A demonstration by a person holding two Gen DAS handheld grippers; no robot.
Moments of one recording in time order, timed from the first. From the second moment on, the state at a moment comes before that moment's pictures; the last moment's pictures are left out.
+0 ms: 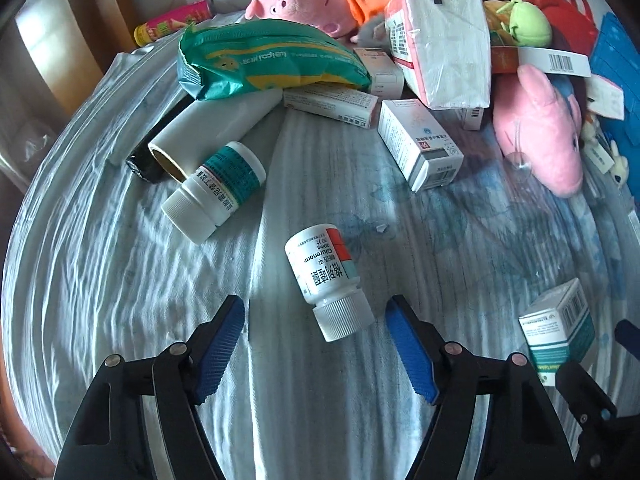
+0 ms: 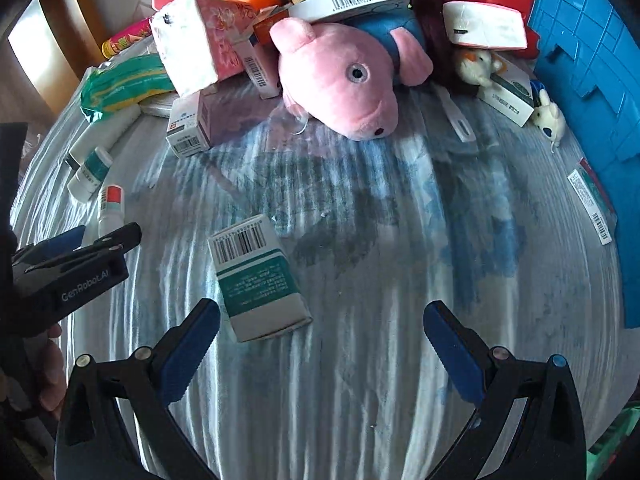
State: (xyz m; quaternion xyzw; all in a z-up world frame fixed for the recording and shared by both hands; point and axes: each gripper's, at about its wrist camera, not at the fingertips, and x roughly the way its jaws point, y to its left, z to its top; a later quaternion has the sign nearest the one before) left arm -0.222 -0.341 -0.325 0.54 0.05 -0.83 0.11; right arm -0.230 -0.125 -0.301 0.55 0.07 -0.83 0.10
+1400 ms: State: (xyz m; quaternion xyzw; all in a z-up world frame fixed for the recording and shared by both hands) left arm -0.190 -0.310 -0.291 0.50 0.02 -0.86 0.10; right arm -0.224 -0.150 -0.286 0.54 0.08 -0.82 0.16
